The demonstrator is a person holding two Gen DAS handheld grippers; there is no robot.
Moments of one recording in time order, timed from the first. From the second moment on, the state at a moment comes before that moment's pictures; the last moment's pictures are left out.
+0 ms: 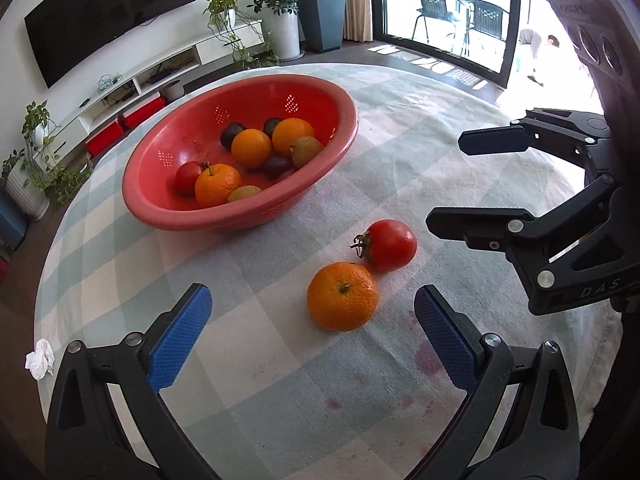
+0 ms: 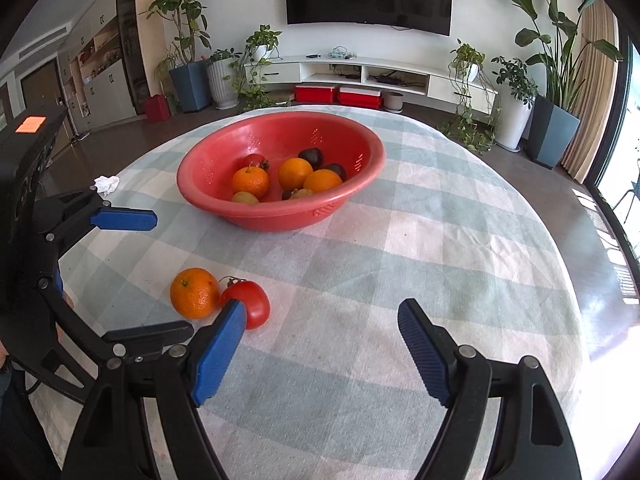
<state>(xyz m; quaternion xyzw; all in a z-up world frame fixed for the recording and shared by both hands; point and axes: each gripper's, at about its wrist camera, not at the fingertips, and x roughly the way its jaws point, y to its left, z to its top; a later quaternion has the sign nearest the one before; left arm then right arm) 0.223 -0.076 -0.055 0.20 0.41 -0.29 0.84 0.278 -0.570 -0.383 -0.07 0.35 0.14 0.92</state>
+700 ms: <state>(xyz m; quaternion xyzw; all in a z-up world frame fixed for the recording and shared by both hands) 0.237 -0.082 -0.069 0.17 0.44 -0.33 0.82 0.277 -0.565 -0.388 -0.07 0.36 0.14 0.92</state>
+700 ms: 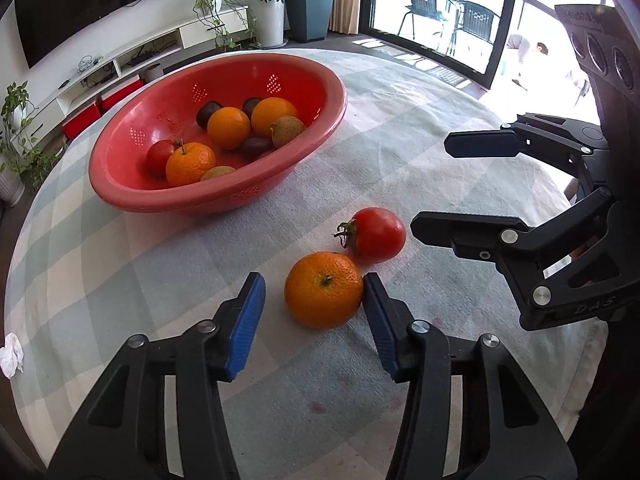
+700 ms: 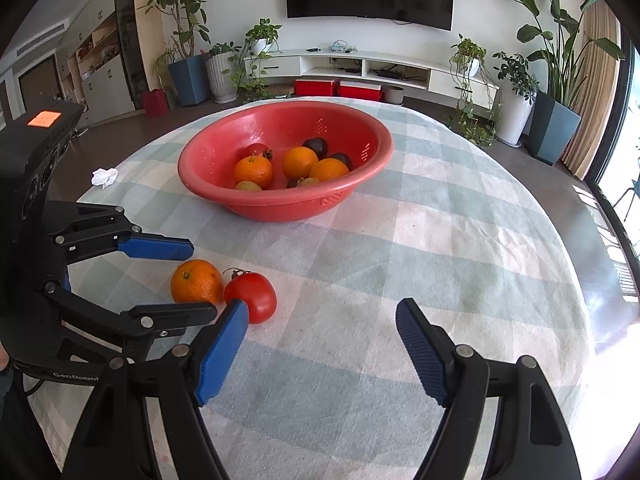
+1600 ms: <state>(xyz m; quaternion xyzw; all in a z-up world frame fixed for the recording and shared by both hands) 0.239 -0.050 -0.037 0.10 0.43 -0.34 0.83 0.285 -0.528 -0.396 -0.11 0.38 0.19 0.90</state>
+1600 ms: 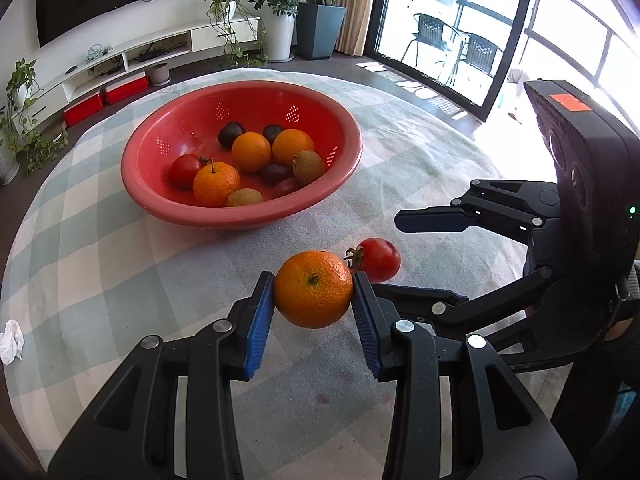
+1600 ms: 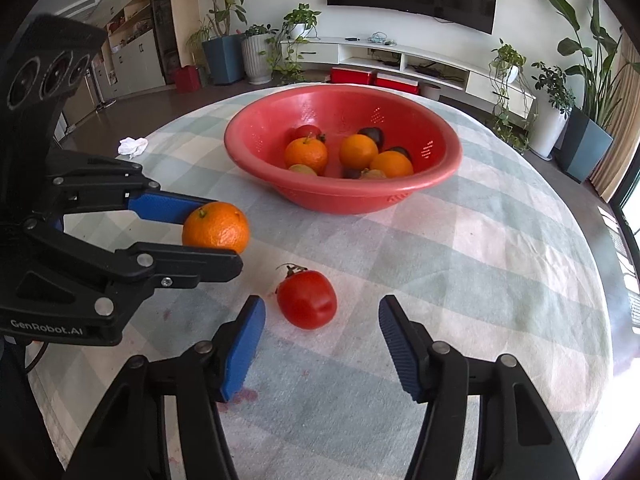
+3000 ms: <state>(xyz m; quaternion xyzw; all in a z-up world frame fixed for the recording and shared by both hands) 0.317 -0.035 0.043 0.10 0.37 -0.28 0.88 0.346 -0.551 -0.283 -0.06 0.30 0.18 0.93</state>
